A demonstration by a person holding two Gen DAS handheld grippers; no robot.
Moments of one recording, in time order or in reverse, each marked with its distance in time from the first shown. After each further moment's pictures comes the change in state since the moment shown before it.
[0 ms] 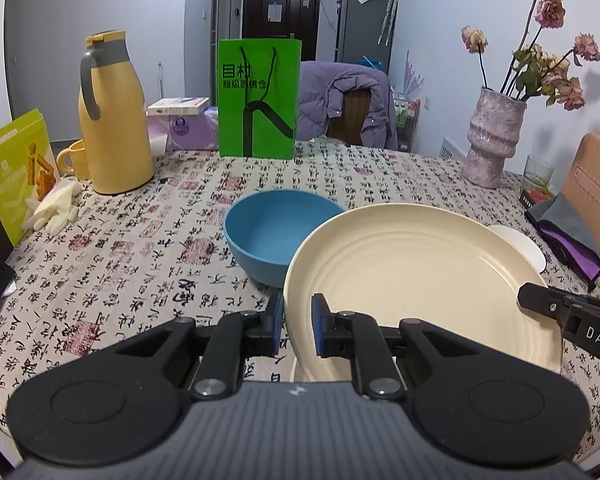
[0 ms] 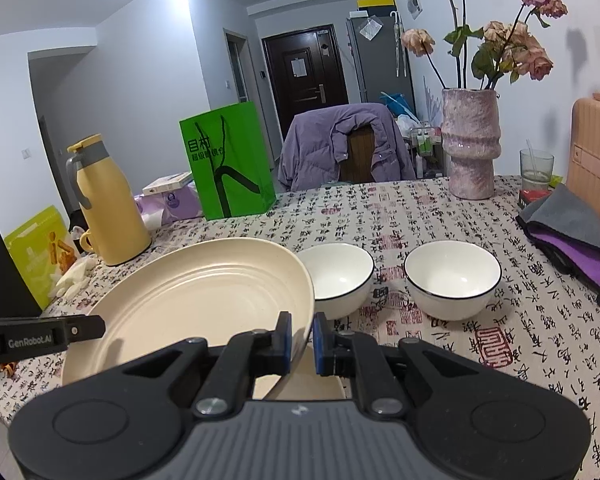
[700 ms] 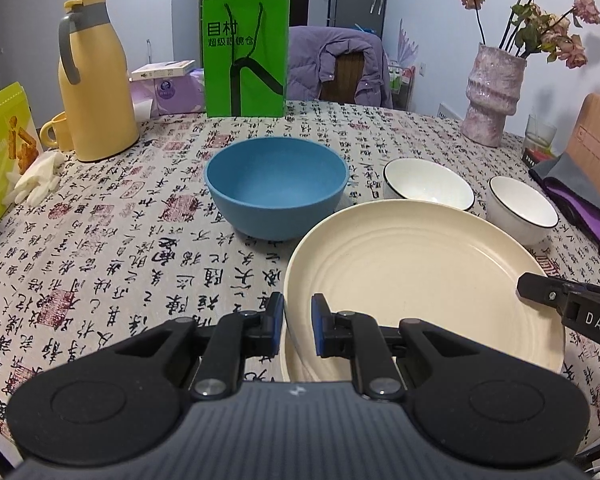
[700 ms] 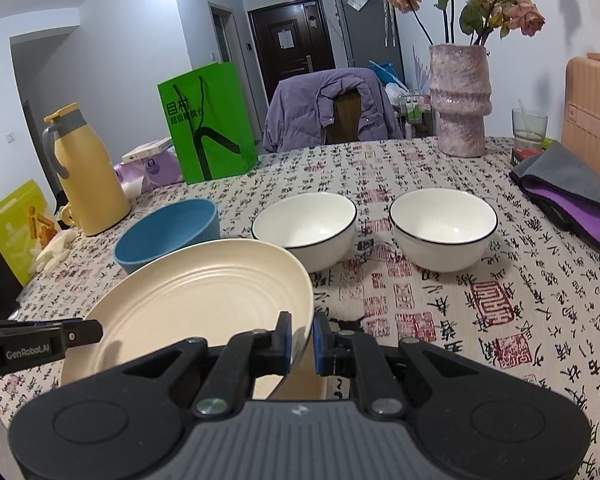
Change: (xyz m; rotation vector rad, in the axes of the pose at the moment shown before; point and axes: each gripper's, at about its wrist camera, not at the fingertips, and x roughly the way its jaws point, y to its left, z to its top) left arm 0.036 -0.005 -0.028 0.031 0.089 -0.011; right arm 0.028 -0.015 -0.027 0.021 0.091 -0.031
